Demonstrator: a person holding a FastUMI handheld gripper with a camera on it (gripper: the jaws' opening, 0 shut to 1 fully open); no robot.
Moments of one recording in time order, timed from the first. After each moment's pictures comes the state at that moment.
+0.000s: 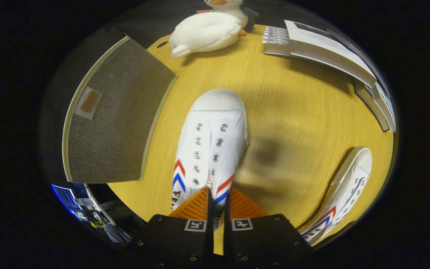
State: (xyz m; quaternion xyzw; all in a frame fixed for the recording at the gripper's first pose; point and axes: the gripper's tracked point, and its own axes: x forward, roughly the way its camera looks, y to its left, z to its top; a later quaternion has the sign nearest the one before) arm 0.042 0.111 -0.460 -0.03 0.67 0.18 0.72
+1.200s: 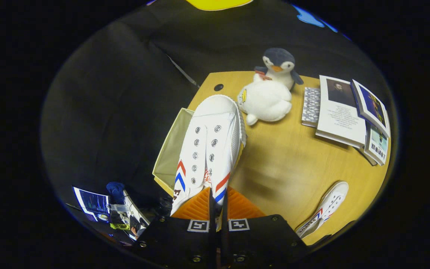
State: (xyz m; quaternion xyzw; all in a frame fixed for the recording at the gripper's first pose) arm 0.086 0.233 -0.251 0.00 0.58 0.31 0.75
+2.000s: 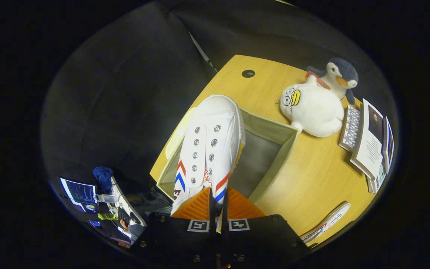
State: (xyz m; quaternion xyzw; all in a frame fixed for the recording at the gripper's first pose) arm 0.083 0.356 -0.317 -0.11 0.63 0.32 0.70
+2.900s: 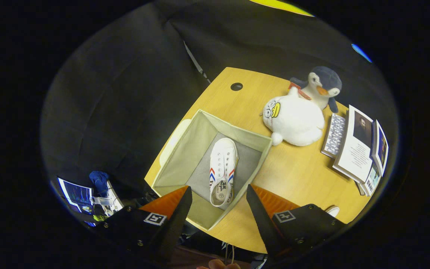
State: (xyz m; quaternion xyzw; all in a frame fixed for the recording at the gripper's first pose) arm 0.113 0.311 -0.271 -0.09 0.59 0.31 0.74
